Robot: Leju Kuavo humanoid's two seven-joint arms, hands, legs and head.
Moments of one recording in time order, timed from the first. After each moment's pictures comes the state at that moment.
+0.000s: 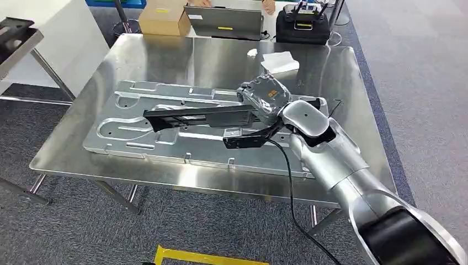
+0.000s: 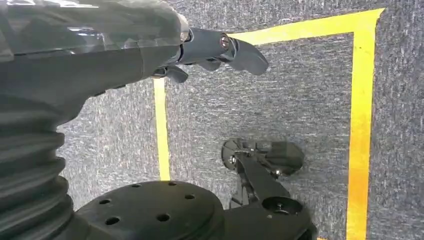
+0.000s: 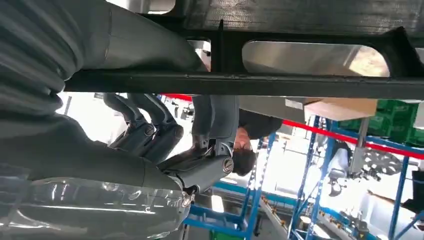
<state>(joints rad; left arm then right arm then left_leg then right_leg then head) -0.09 -0.01 -1.44 -0.13 1.50 0.28 -0.33 -1.09 0.15 0.78 -0.77 1.09 -0.24 -0.27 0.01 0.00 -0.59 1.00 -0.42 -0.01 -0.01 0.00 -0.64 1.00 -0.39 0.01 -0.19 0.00</state>
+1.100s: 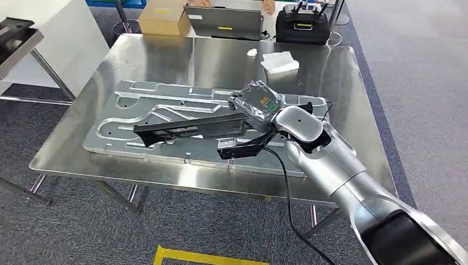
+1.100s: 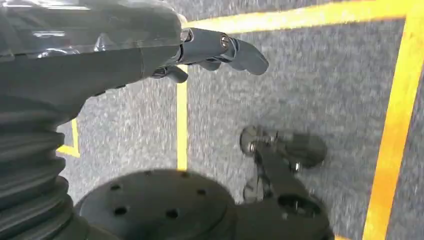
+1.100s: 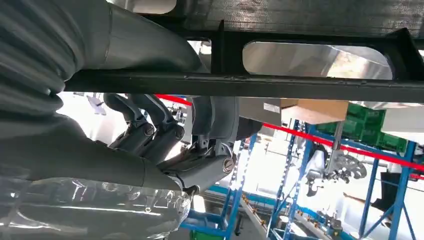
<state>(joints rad) -0.09 -0.02 -1.35 -0.13 1.50 0.24 -0.22 -1.08 0.12 0.90 -0.85 1.01 -0.21 -0.25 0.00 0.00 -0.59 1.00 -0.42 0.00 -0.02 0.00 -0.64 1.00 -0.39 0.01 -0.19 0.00</state>
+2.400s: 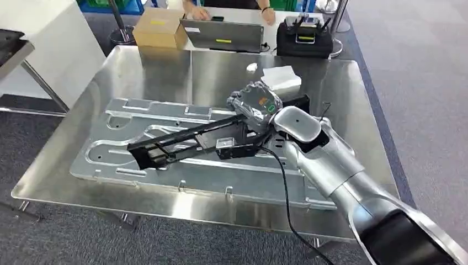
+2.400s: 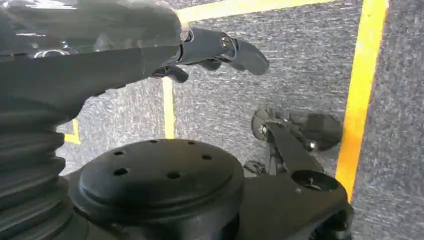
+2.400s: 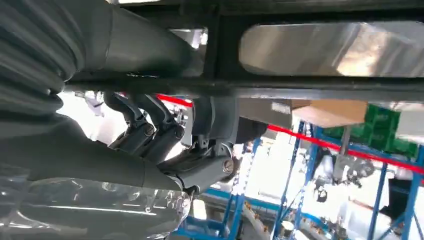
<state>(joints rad) -0.09 -0.04 -1.36 -0.13 1.50 0.26 -0.17 -1.09 0.13 0.92 -0.83 0.99 -0.20 -0.25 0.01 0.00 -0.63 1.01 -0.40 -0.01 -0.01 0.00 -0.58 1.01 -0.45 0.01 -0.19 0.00</state>
